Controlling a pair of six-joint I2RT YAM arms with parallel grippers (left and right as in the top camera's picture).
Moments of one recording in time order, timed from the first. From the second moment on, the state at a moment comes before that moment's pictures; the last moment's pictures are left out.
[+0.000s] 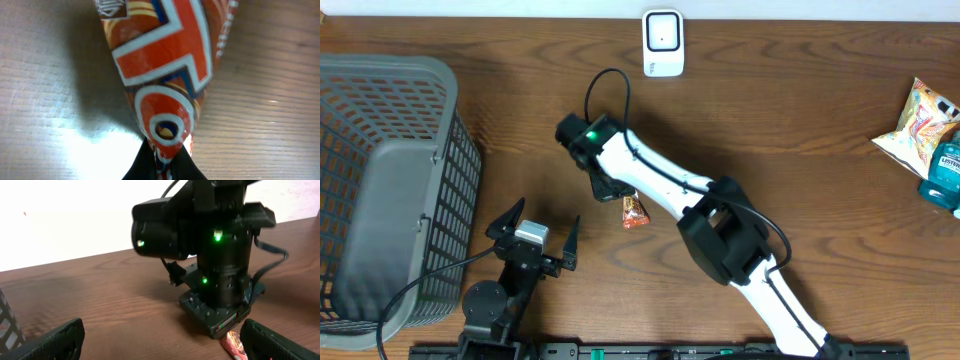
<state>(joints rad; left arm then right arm) -0.16 0.01 0.02 -0.11 0.17 0.07 0.82 2.46 2.09 -1.26 0.11 0.59</state>
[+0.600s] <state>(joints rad) -0.16 0.01 0.02 -0.11 0.17 0.07 0.36 2.45 2.13 -1.70 -1.14 -0.14</state>
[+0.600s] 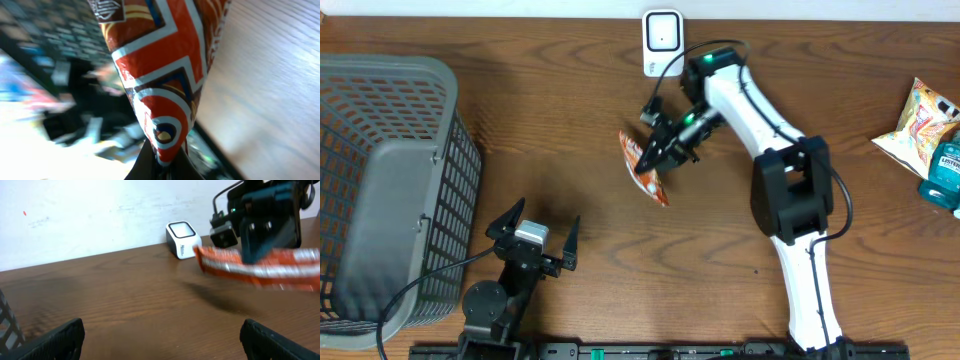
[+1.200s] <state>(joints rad) -0.16 0.01 0.02 -0.11 0.17 0.07 0.33 2.42 2.11 -1.70 -1.34 -0.04</state>
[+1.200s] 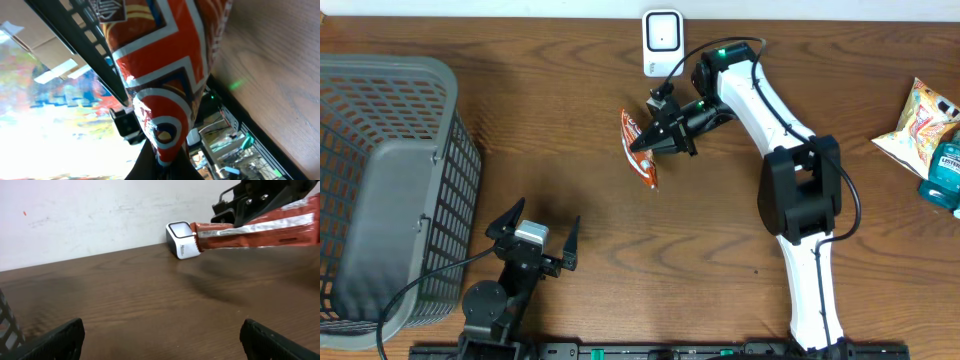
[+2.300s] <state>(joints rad) -0.16 0.01 0.02 -0.11 0.17 0.07 0.22 1.97 1.11 -1.70 -1.41 -1.41</state>
